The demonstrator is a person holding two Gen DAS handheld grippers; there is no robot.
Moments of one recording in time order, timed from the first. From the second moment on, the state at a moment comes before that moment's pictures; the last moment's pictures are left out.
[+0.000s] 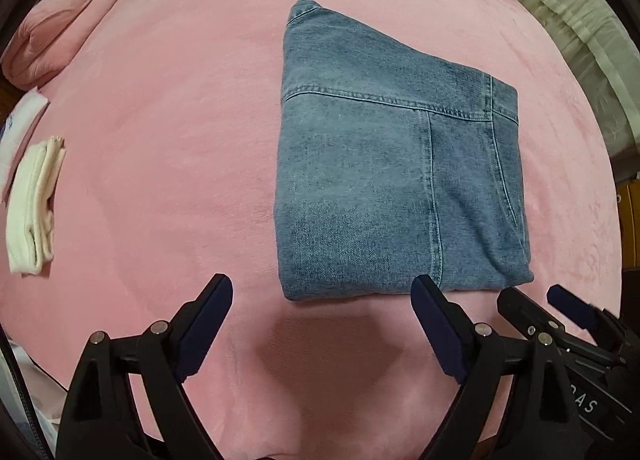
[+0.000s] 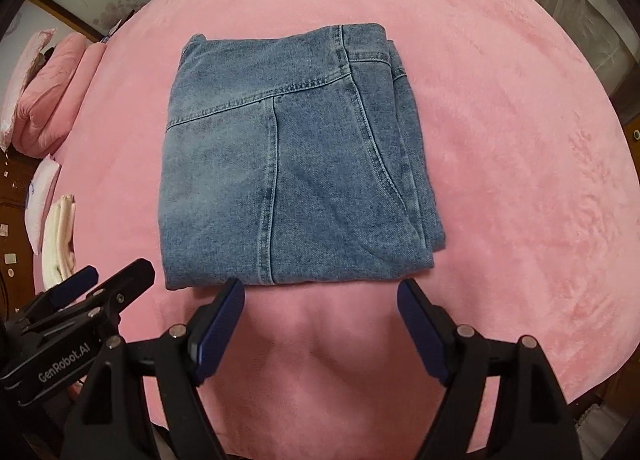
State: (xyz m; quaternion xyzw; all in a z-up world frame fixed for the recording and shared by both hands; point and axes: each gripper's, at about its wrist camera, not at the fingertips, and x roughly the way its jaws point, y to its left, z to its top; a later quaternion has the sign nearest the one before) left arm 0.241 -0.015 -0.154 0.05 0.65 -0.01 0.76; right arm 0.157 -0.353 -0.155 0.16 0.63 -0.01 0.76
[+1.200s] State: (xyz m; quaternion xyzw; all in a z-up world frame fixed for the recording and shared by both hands) left arm 0.332 0.016 -0.261 -0.07 0.65 0.01 0.76; right arm 0.234 -0.456 -0.277 0.35 0.59 0.13 0.72
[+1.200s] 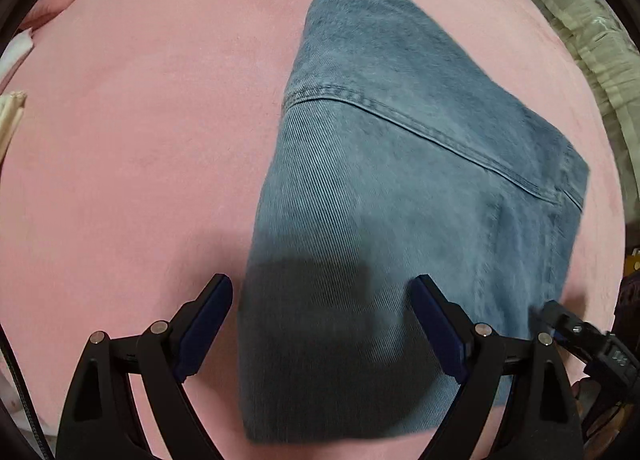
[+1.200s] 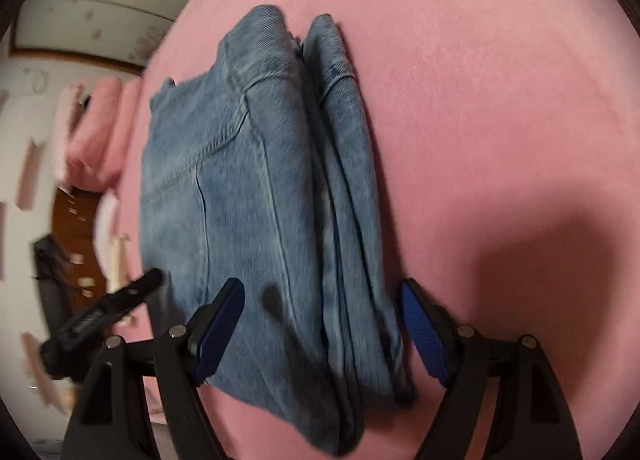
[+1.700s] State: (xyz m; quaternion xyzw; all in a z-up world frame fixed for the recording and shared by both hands) left arm 0.344 0.020 -0.264 -0.11 0.61 0.03 0.78; right arm 0.274 -0.448 -0.278 0.36 0.56 0.14 0.74
